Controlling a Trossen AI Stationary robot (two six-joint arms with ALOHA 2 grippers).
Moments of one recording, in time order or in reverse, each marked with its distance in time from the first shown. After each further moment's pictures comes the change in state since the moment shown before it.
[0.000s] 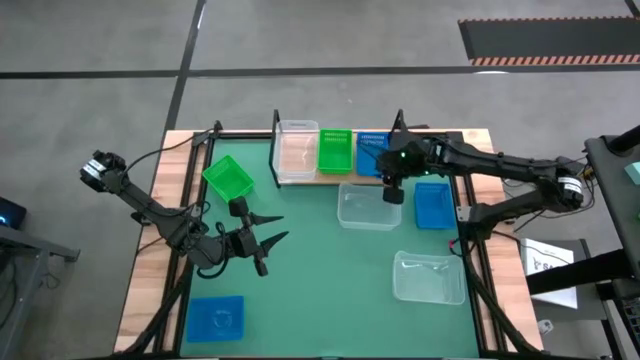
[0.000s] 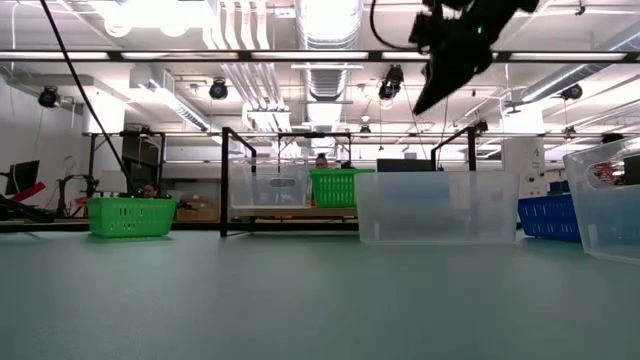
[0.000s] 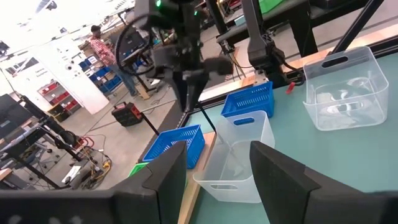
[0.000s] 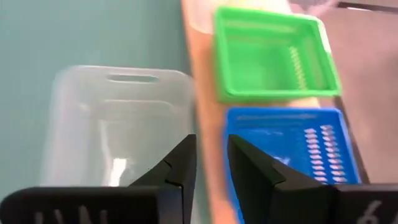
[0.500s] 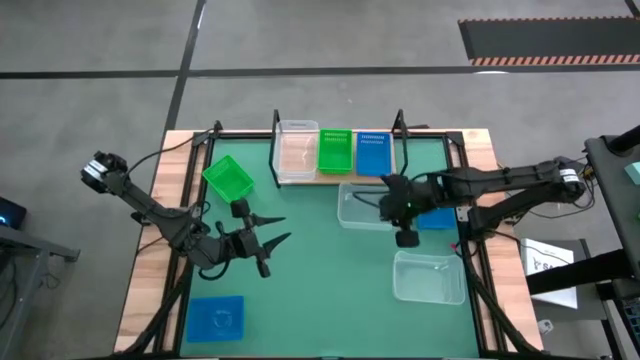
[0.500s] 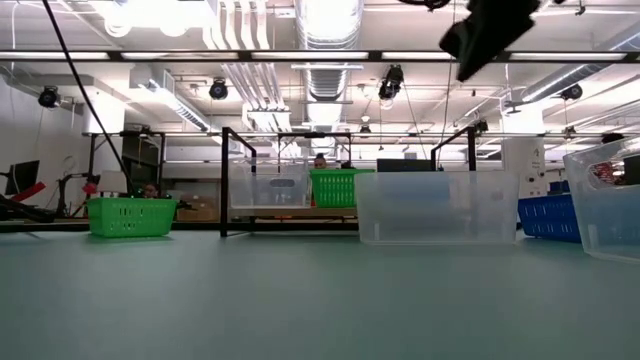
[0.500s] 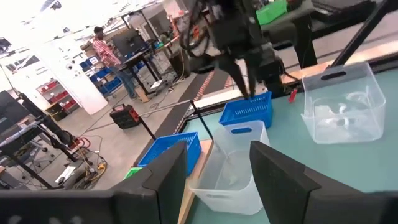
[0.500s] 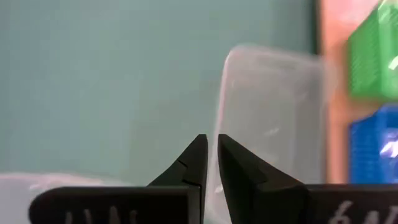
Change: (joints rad) left arm 0.001 0.030 0.002 0.083 0.001 -0.002; right arm 0.402 0.000 0.069 -0.231 0.000 0.274
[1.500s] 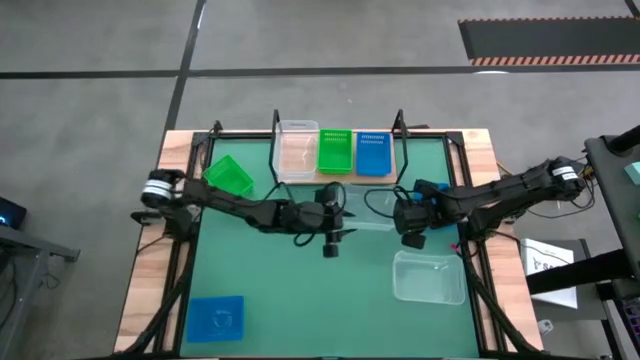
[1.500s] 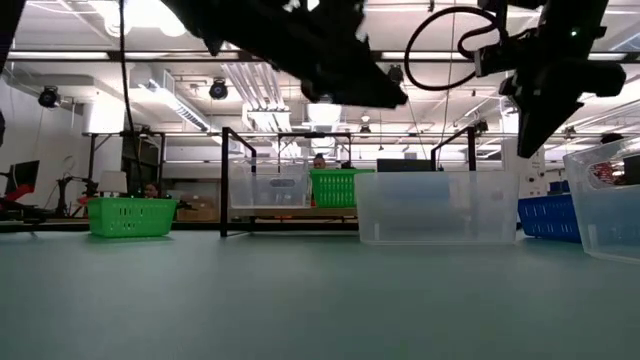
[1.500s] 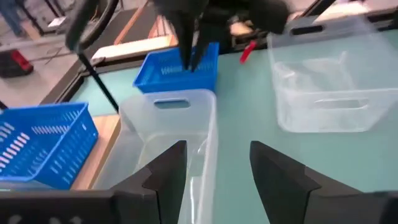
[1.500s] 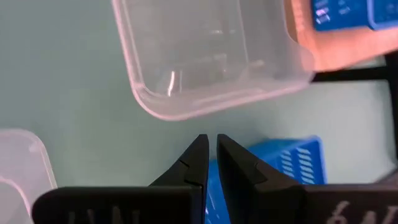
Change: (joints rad) left arm 0.498 0.616 0.317 0.082 0.765 -0.159; right arm 0.092 0.000 -0.240 -0.171 0.325 0.408
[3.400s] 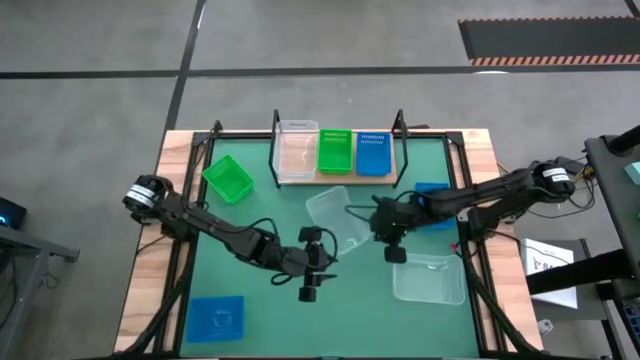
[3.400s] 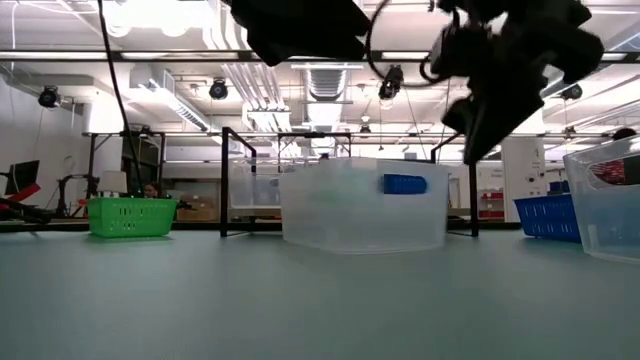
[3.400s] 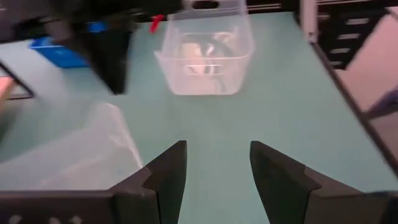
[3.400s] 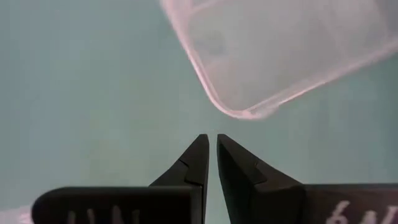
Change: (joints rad) left arm -0.275 -0.093 0.025 -0.288 -0.051 -0.261; right arm -0.075 0.100 -0.073 0.567 -0.430 -0.260
